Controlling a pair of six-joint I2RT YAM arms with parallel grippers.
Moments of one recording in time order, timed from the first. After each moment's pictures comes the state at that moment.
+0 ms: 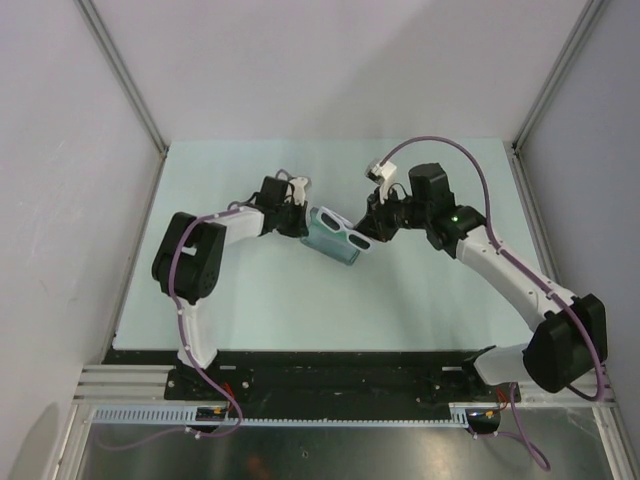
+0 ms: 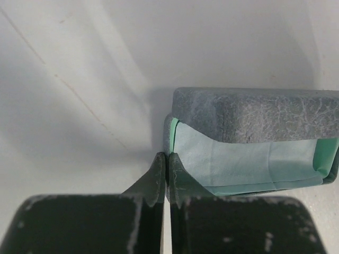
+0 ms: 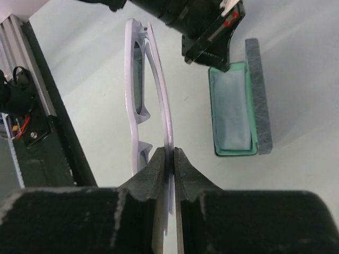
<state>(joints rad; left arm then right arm) -0.37 1.97 1.21 -0.10 0.29 -0.10 0.50 1.35 1.16 -0.31 -0.60 -0.04</state>
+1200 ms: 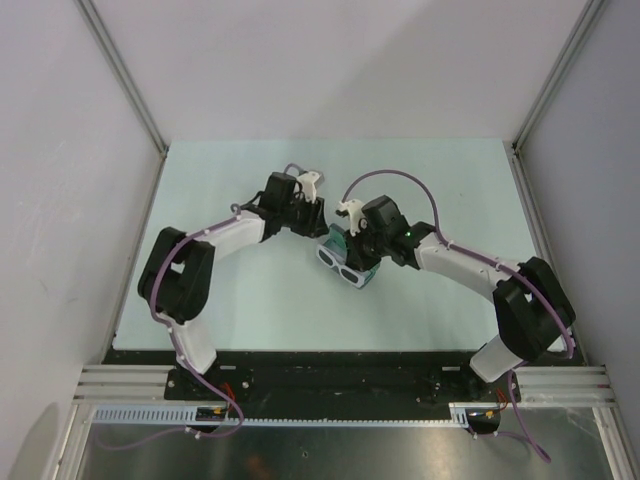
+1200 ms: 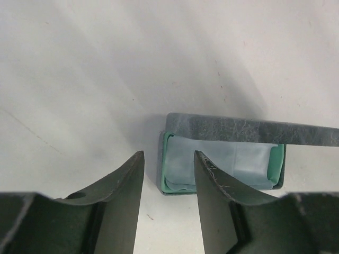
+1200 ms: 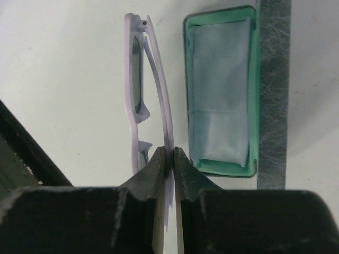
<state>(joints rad) -0.45 1.81 1.16 -0.09 0.37 -0.12 0.68 1.57 1.07 -0.32 -0.29 0.07</state>
